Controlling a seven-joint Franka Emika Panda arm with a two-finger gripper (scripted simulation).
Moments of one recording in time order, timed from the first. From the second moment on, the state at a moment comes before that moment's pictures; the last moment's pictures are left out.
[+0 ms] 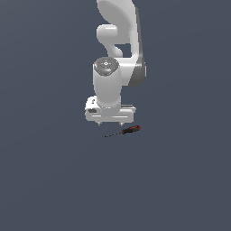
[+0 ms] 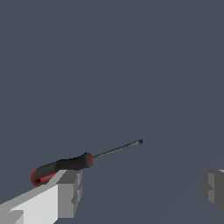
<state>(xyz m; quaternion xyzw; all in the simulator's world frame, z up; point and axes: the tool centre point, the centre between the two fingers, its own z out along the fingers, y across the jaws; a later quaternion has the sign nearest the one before) -0.005 -0.023 0.157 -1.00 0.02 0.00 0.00</state>
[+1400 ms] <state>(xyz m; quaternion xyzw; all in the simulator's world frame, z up) -0.013 -0.002 0.129 -0.98 0.19 0.00 0.01</state>
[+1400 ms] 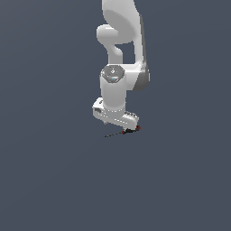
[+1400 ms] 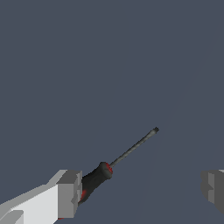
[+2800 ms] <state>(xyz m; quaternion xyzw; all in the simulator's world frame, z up) -0.037 0.037 0.077 -0.85 0.52 0.00 0.00</state>
